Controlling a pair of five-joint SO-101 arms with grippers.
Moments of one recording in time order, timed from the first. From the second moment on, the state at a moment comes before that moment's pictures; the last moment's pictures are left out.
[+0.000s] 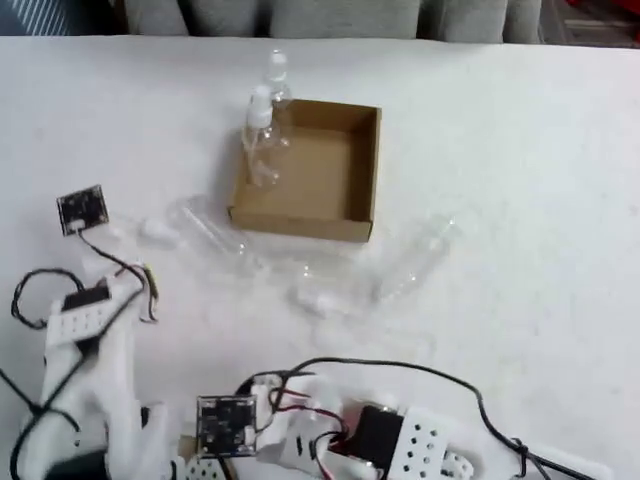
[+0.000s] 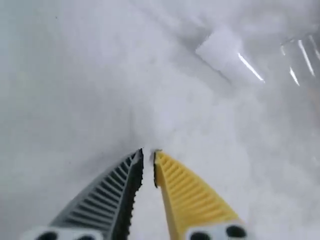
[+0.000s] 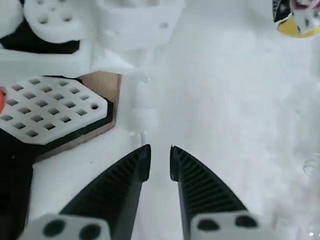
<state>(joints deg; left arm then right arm) -23.5 -30.3 68.0 37.3 6.9 -73.9 -65.6 77.1 43.3 25.9</state>
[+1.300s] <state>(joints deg) -29.6 -6.2 51.2 37.2 18.2 -78.6 -33.5 70.6 27.7 20.8</state>
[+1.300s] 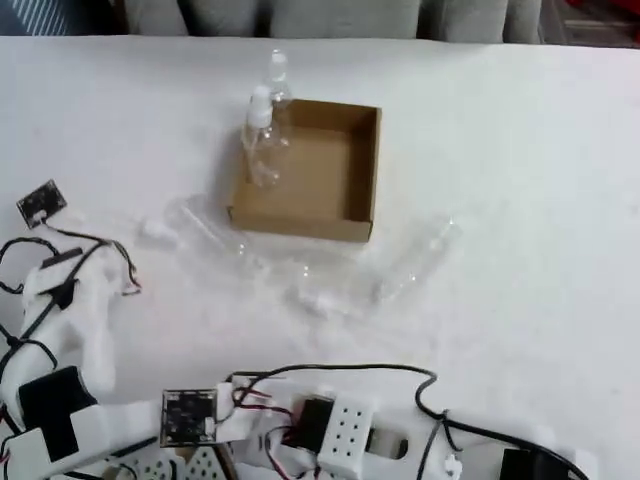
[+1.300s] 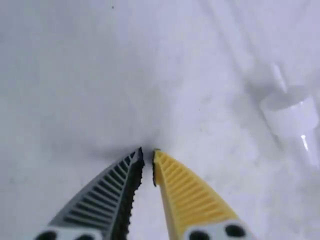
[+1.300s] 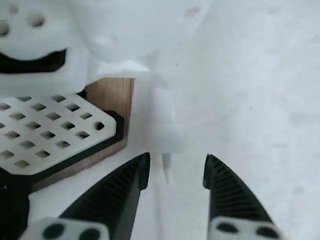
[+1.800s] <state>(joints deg) -30.0 -5.7 50.5 37.2 18.2 -82.5 -34.2 74.0 16.7 18.2</state>
